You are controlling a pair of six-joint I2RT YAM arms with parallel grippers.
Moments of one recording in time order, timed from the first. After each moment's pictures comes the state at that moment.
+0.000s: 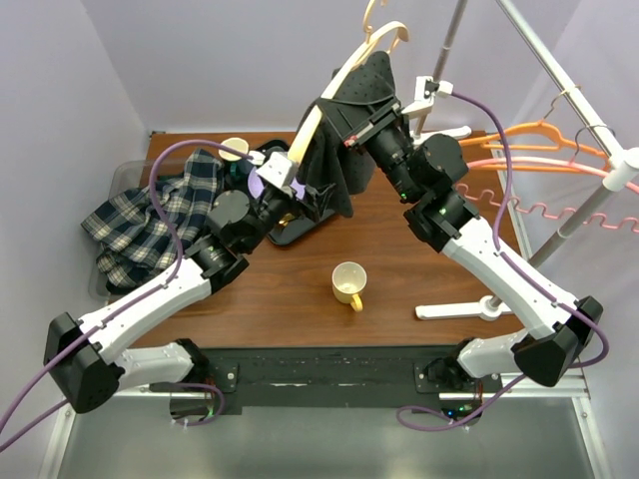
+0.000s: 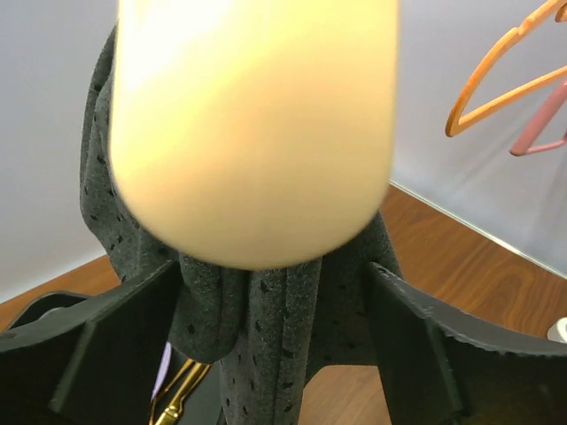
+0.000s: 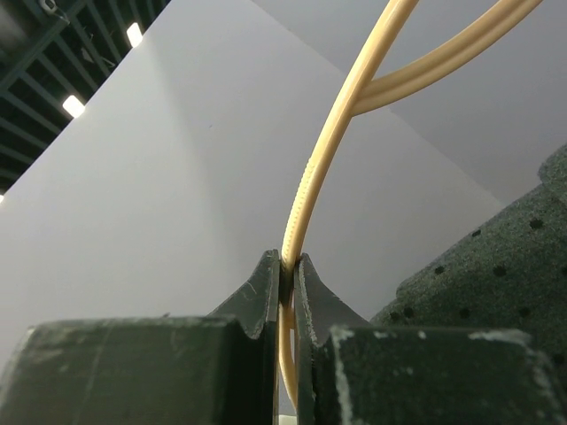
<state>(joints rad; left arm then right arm) -0.76 1.16 0.96 0.37 -0.08 -0.01 0.71 1.35 1.45 0.30 0.07 1.02</state>
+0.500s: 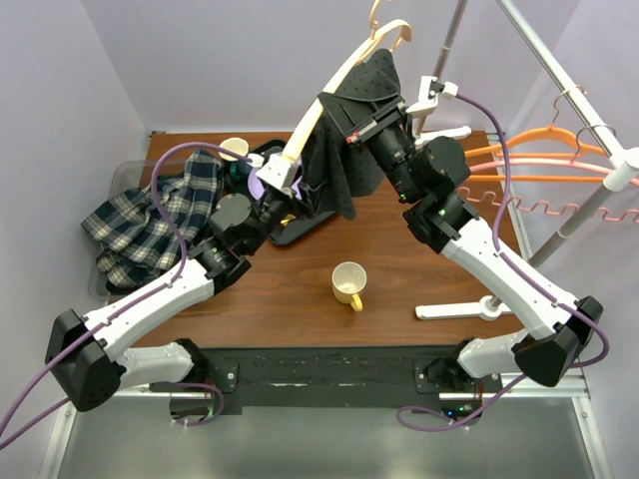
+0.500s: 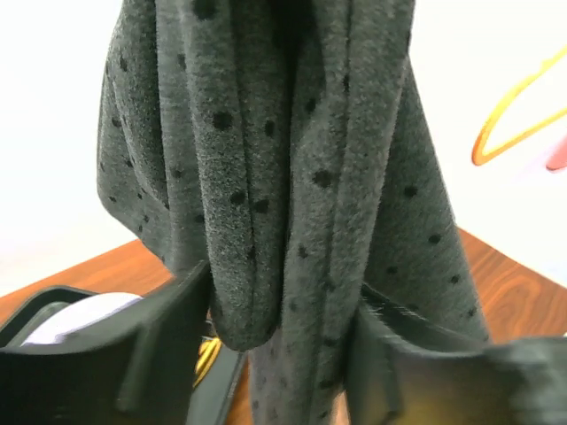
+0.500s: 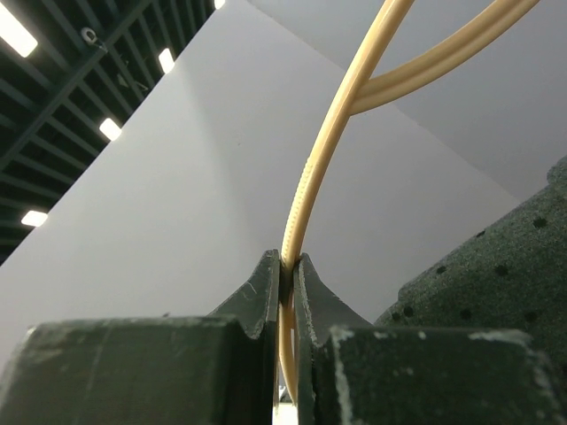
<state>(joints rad) -0.76 1.17 0.92 0.43 -0.11 -0.03 0.73 1.35 1.45 0.36 0.10 1.07</state>
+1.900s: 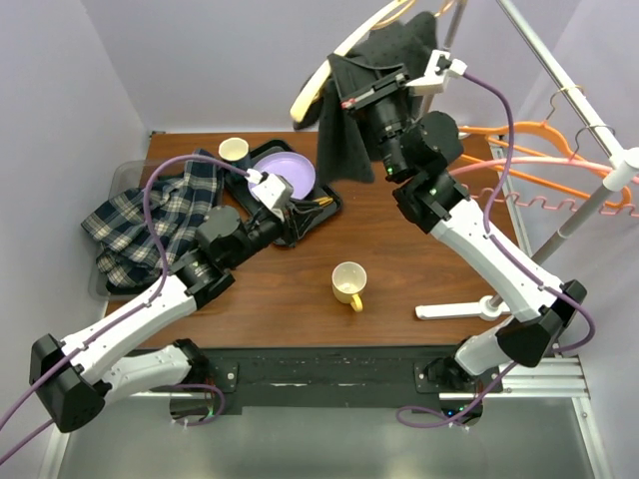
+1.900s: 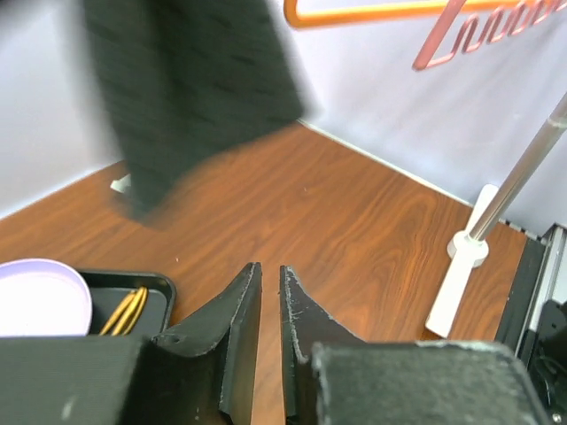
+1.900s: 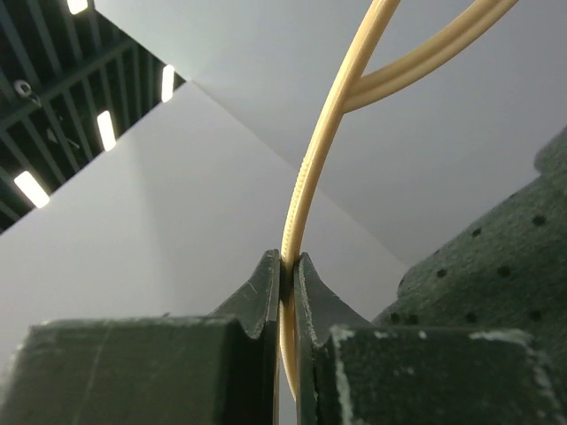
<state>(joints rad) -0.76 1.02 0.85 0.23 0.12 -0.10 0.74 1.48 1.67 0.32 0.32 0.85</state>
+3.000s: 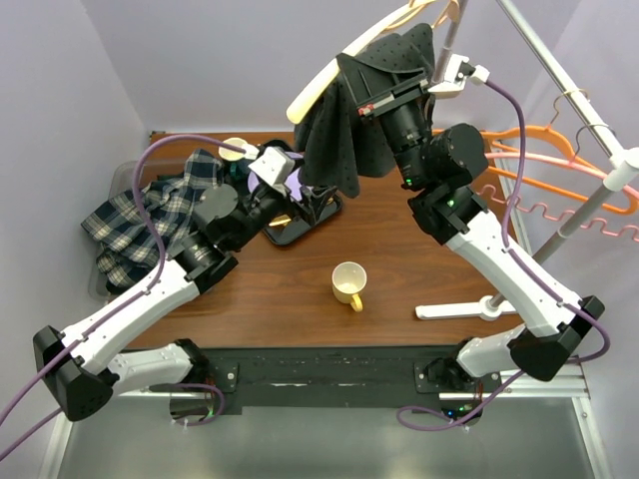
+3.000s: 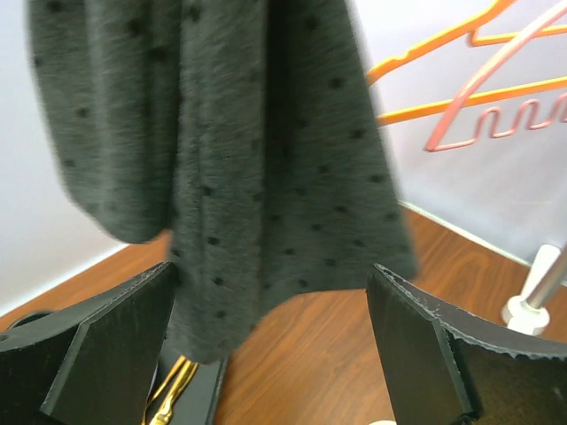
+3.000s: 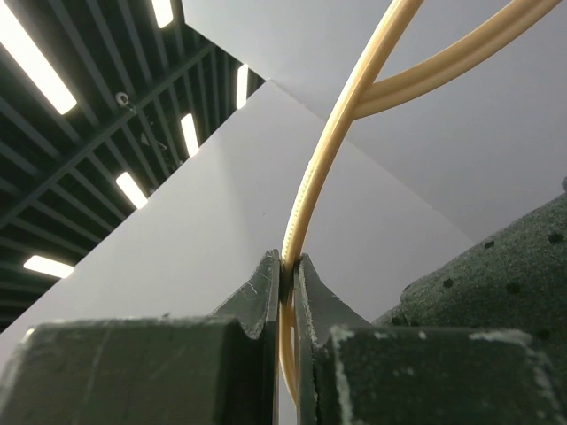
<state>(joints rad) -0.76 1.10 1.05 0.21 0.02 -0.02 0.74 1.38 1.61 0.37 0.23 0.99</state>
